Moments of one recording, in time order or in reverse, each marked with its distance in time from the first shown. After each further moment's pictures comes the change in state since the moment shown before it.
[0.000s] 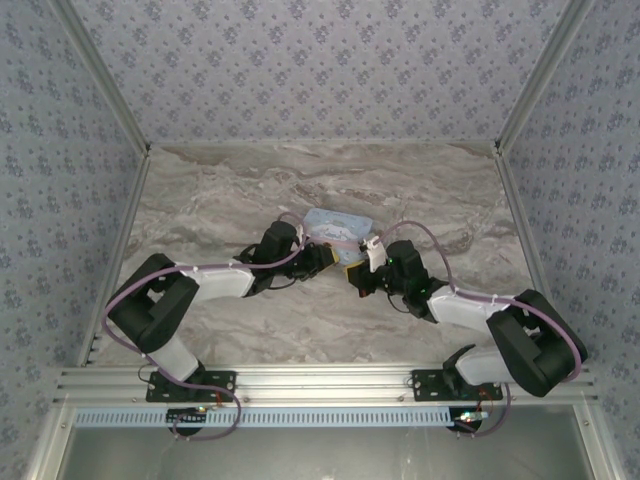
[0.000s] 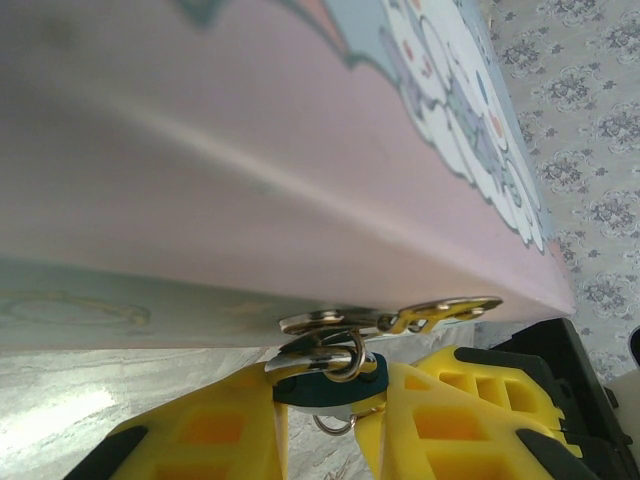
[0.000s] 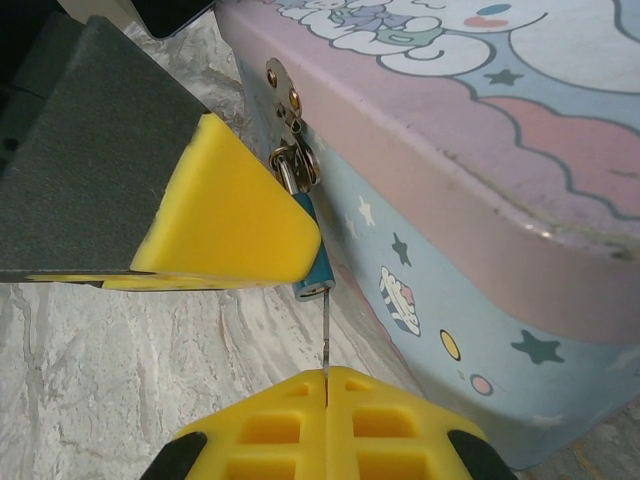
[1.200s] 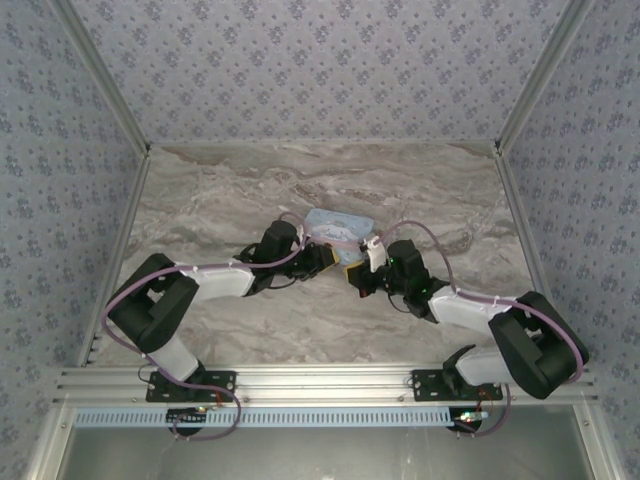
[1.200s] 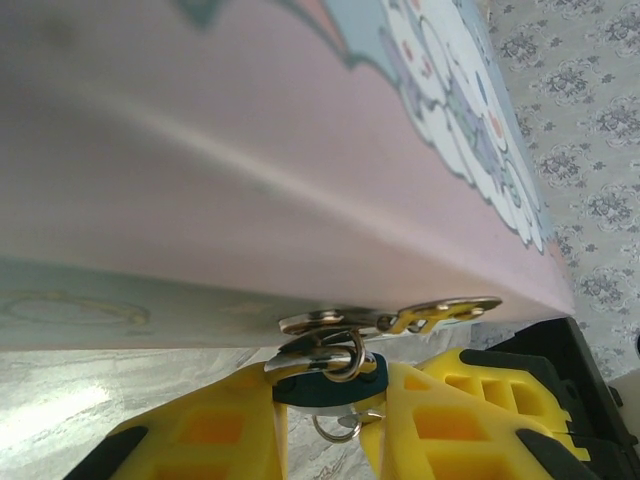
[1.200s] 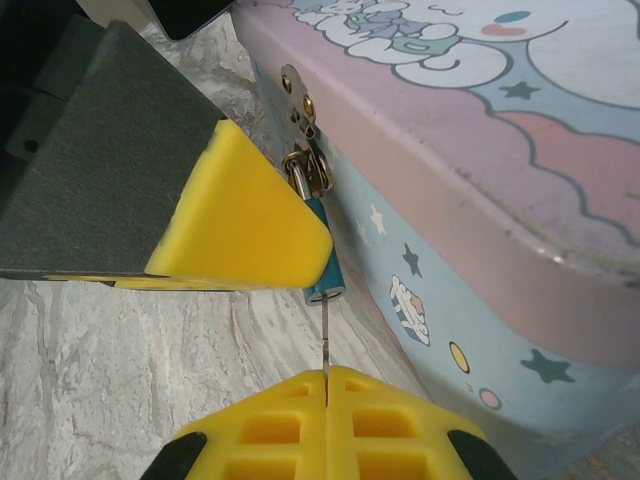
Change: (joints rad) left arm 0.001 0.000 0.008 -0.018 0.017 0.000; right arm -0.006 -0.005 0.005 -0.012 -0.024 -0.003
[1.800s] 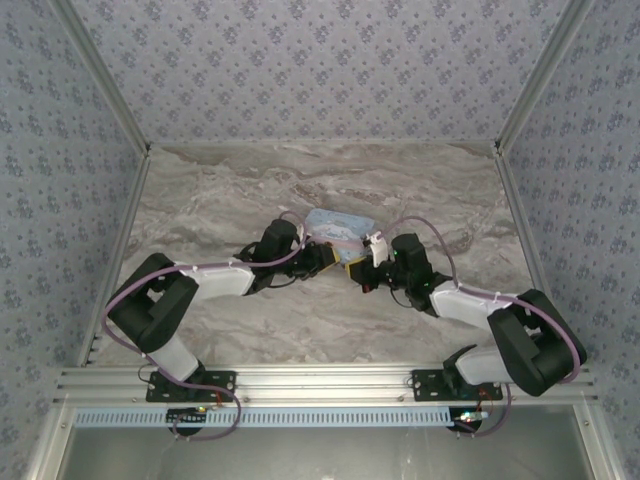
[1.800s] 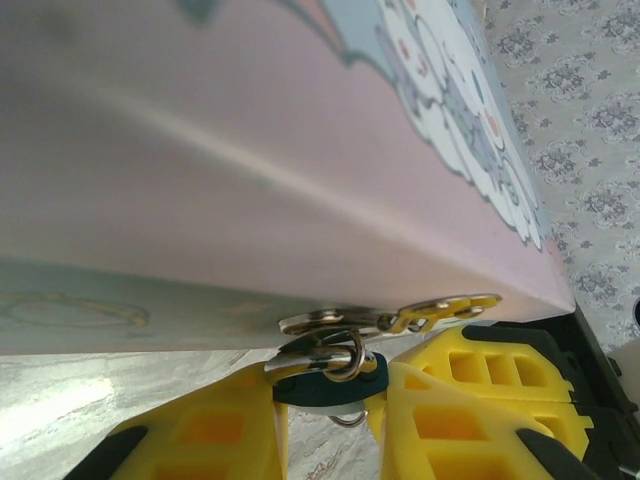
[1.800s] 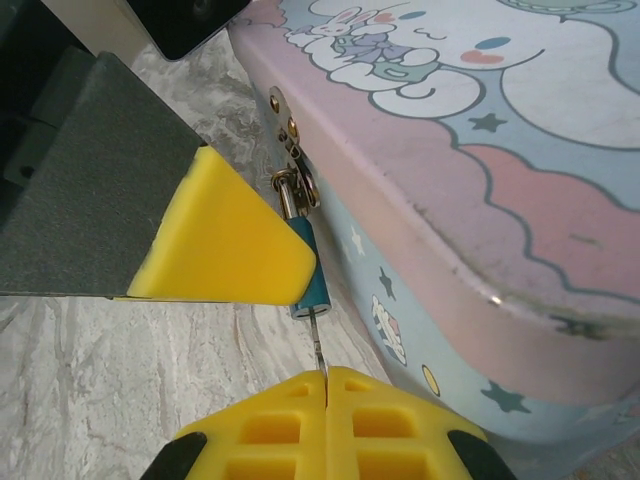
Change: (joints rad) left arm 0.003 0.000 0.008 0.000 0.015 0.000; right arm -0.064 0.010 0.031 -0.030 -0.091 -0.008
